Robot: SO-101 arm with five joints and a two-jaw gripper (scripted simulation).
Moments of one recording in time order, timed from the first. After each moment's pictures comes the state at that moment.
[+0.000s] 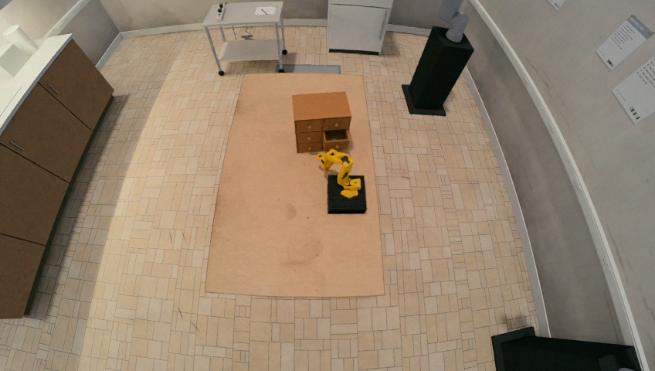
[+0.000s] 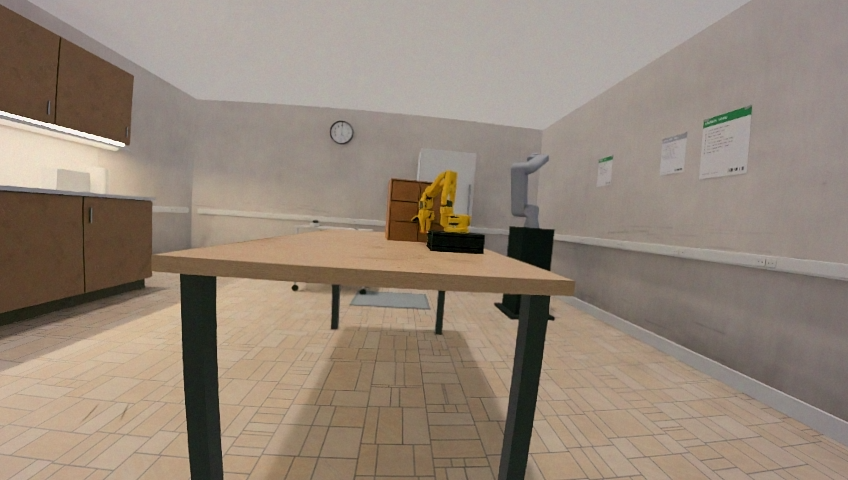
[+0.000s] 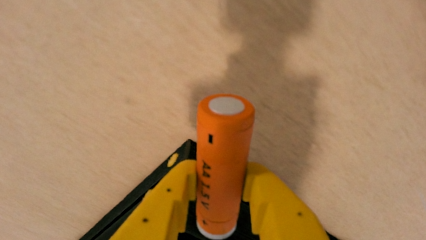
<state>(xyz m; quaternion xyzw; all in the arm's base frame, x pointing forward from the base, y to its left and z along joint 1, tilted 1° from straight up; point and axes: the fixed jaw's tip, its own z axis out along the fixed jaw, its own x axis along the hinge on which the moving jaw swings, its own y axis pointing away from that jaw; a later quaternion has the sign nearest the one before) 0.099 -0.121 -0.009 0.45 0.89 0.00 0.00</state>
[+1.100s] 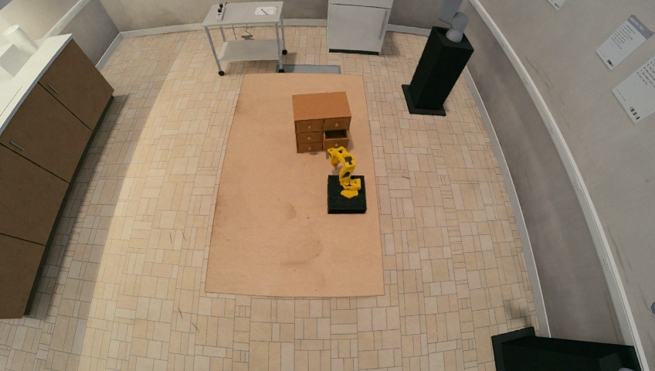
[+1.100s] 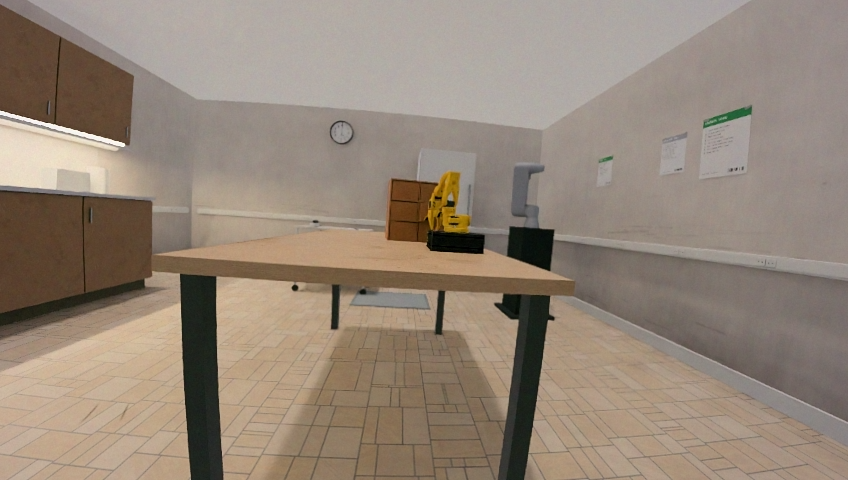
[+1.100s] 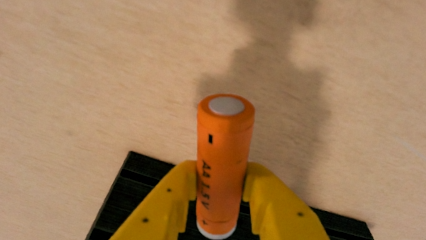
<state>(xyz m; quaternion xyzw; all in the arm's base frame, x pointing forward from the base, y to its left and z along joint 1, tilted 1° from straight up) 0.053 -0.148 -0.003 0.59 0.81 -0.01 0.02</state>
